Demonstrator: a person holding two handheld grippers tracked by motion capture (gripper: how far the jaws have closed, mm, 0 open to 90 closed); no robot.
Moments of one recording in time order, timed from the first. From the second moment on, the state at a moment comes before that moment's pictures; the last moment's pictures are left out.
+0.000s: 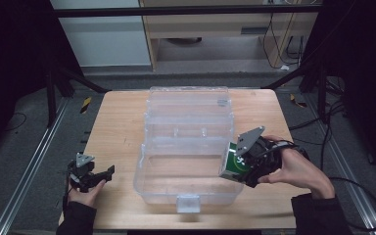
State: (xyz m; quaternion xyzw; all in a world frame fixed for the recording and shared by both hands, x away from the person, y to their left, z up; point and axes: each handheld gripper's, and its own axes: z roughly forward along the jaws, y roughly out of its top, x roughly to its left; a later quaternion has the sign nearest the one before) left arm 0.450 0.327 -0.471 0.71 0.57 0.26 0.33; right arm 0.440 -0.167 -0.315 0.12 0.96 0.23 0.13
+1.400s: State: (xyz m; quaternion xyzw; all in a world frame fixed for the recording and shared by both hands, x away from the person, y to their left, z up) left arm 0.450 0.328 -0.471 0.71 0.57 0.26 0.33; right arm 0.451 -0.124 -0.372 0.07 0.98 0.18 0.10
